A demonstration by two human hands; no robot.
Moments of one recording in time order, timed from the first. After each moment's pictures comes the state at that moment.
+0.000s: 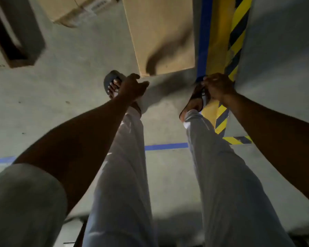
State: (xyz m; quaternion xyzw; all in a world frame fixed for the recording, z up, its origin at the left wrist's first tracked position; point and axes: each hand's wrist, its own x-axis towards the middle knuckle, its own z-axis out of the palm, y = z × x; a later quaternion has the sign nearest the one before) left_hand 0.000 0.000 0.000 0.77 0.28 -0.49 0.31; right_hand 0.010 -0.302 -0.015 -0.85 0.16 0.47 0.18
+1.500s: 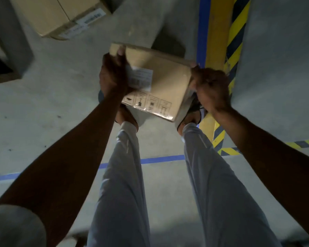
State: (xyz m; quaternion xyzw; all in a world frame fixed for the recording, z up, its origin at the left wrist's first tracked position) left_hand 0.063 0.025 -0.028 0.81 0.39 -0.23 0.36; right_hand 0.053 -0.231 0.024 -0.86 0.19 0.26 0.39
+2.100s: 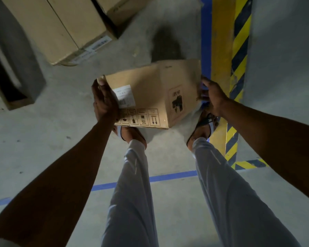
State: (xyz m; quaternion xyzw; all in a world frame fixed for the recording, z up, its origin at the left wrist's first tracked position) left_hand 0.041 0.074 -0.060 0.76 0.46 -0.20 0.40; right_hand 0.075 -0.256 -0.081 -0.60 0.49 0.41 0.48
